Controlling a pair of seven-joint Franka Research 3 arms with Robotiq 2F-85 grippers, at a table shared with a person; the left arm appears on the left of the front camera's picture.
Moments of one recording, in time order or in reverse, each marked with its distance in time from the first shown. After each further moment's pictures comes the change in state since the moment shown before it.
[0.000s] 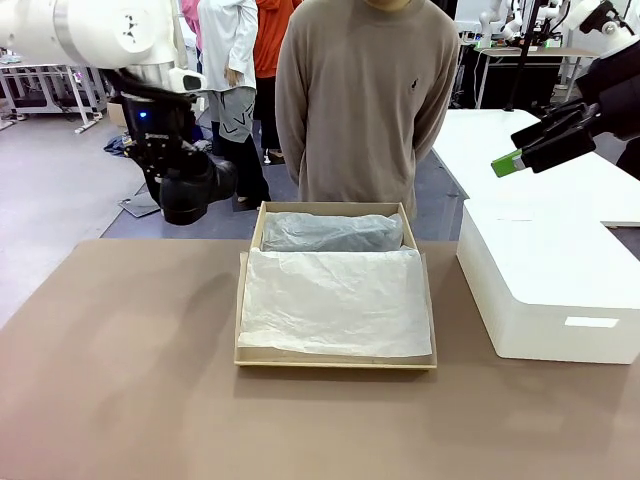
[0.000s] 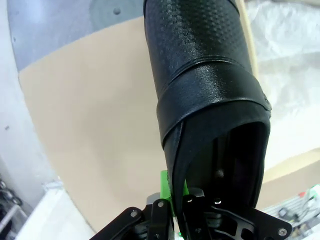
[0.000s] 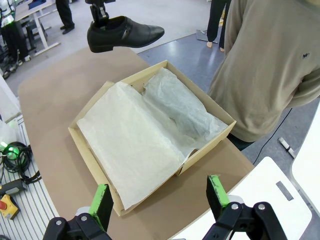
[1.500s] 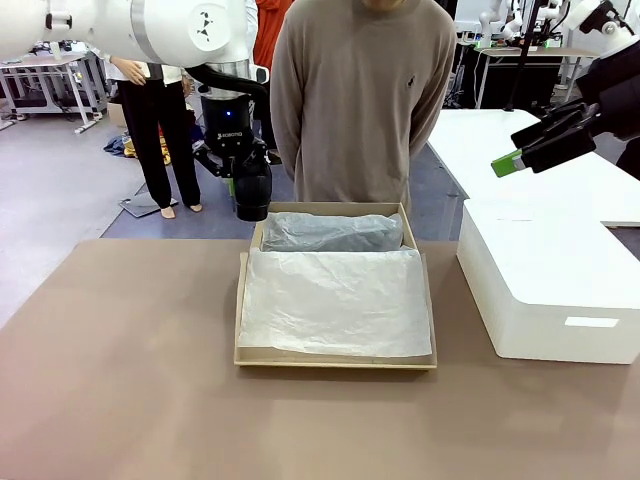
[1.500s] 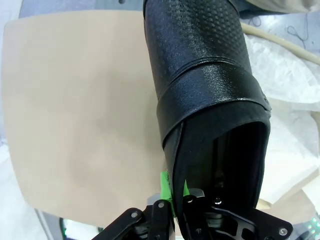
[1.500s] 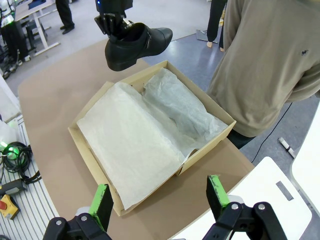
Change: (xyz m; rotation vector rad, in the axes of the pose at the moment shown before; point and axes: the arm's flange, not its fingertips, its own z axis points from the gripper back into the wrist) left arm 0.004 -0.112 0.000 -0.014 -0.018 0.384; right arm 0.000 0.000 0.000 0.000 0.000 0.000
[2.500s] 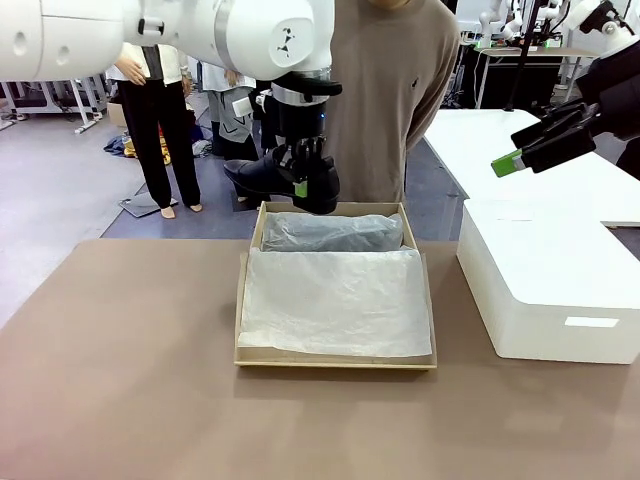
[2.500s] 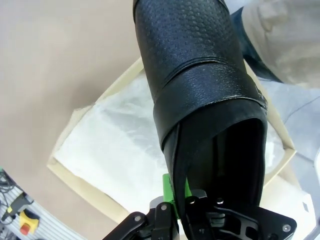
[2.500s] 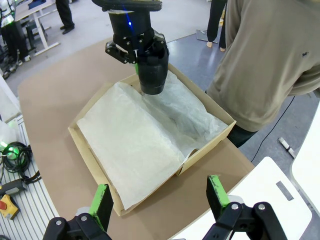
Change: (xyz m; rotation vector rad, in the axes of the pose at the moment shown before) left arm -0.057 -0.115 0.000 -0.073 -0.097 0.723; right arm 0.000 0.000 0.000 0.000 0.000 0.000
